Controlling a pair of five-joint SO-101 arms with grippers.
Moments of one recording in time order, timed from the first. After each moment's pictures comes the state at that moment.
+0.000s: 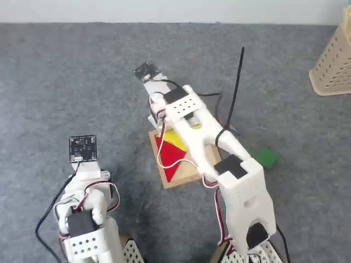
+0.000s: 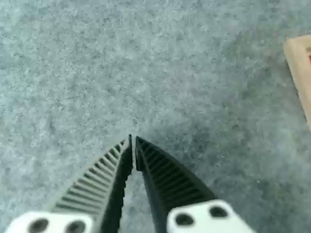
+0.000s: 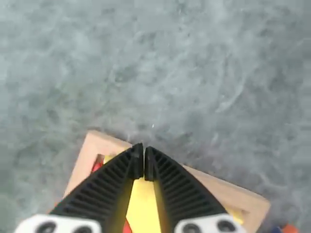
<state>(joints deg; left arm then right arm) -22.0 -103.9 97.1 72.0 -3.9 -36.3 33.2 -14.8 62.6 7.4</state>
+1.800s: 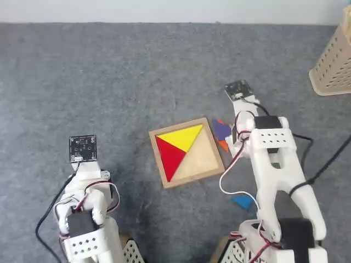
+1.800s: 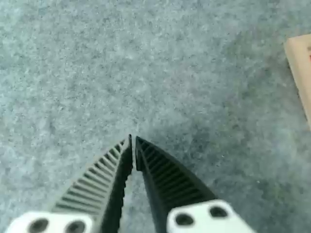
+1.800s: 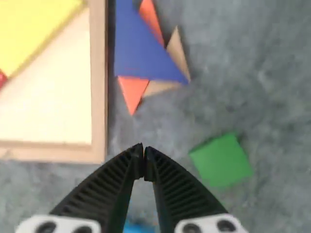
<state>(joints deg) -22.0 -103.9 97.1 72.0 -3.9 -7.8 -16.0 37.5 63.3 15.7</state>
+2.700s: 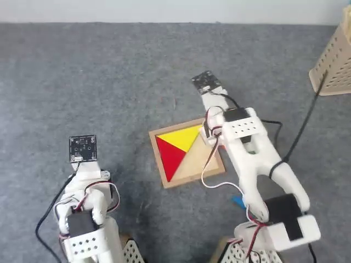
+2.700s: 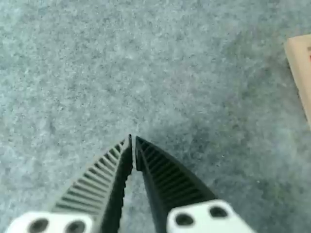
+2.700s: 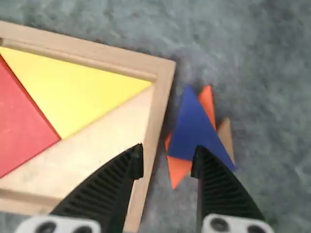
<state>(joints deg) -22.0 -103.9 97.1 72.0 -3.9 -20.0 -1.8 30.2 52.5 12.9</state>
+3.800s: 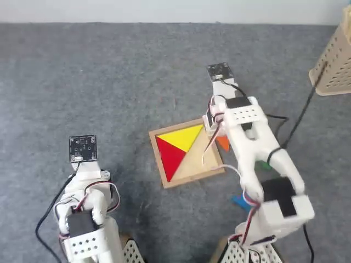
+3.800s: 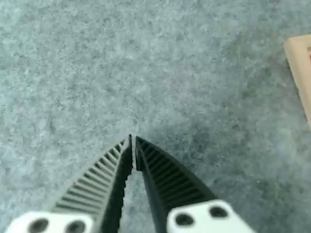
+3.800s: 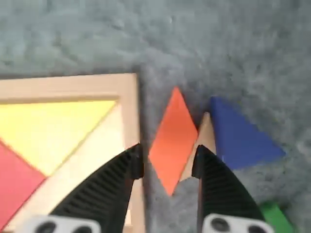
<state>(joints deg) -22.0 -103.9 97.1 72.0 -3.9 -15.9 7.9 18.9 57.6 -0.4</state>
